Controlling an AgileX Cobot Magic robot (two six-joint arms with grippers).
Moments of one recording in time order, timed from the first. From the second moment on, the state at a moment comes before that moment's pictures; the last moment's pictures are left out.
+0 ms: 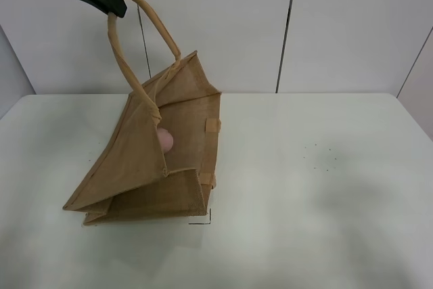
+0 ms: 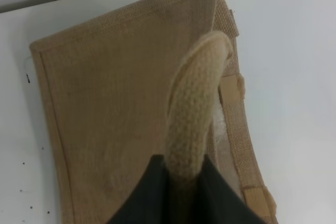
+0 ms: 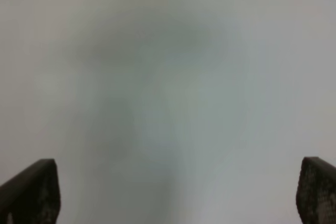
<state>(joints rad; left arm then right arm) -0.30 1.80 -2.04 -0.05 1.17 -0.03 -0.06 0.31 -0.50 0.03 1.03 -0.10</state>
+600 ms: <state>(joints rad) -0.30 1.80 -2.04 -0.05 1.17 -0.03 0.01 0.27 -0.50 0.03 1.03 -0.10</state>
